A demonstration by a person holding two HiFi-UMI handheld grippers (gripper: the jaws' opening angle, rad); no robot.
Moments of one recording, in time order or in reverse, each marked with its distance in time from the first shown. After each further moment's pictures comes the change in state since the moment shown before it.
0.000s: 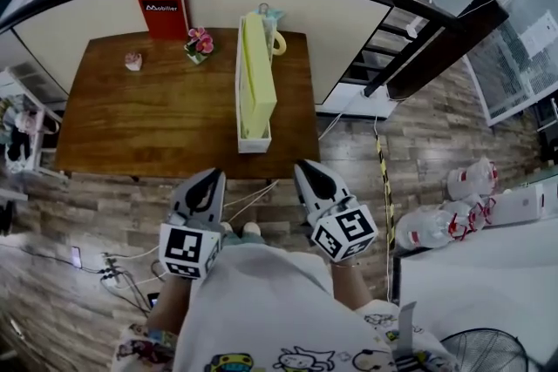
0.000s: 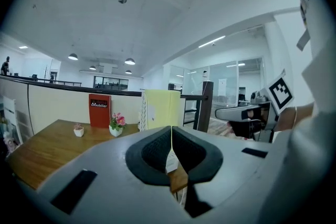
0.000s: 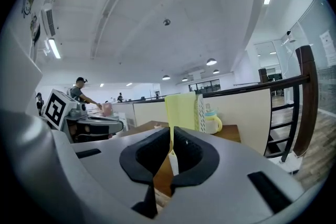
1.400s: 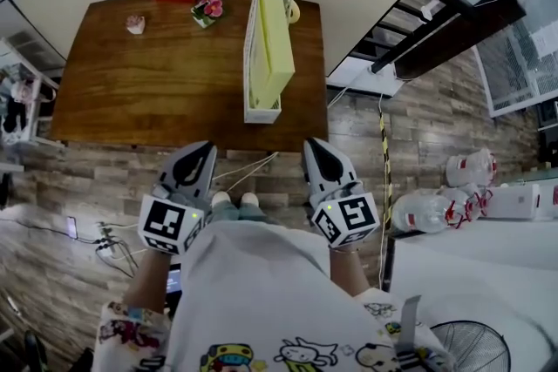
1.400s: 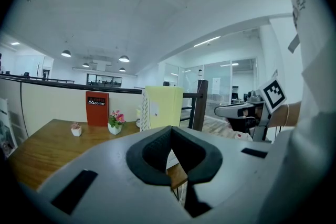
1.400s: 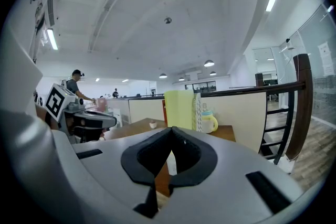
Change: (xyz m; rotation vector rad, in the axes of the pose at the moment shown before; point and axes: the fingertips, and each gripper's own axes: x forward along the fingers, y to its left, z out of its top) left arm -0.010 0.027 -0.012 0.014 0.016 -0.078; right arm 0.008 0.004 -0.012 -0.049 0.005 -0.060
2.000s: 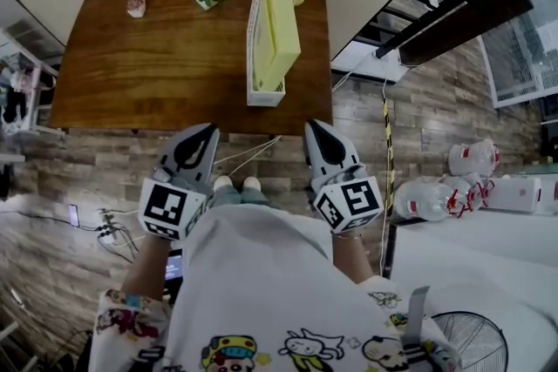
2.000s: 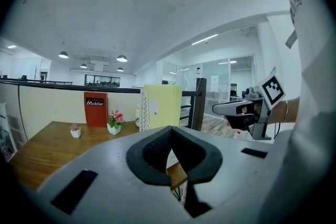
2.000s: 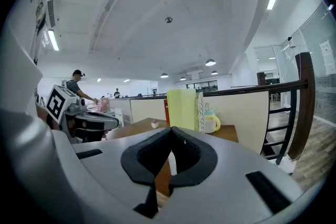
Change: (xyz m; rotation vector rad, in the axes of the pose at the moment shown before) left arm 0.002 0.002 -0.003 0.029 0.015 -0.011; right arm 0.007 0.007 0.000 0.000 0.009 0.015
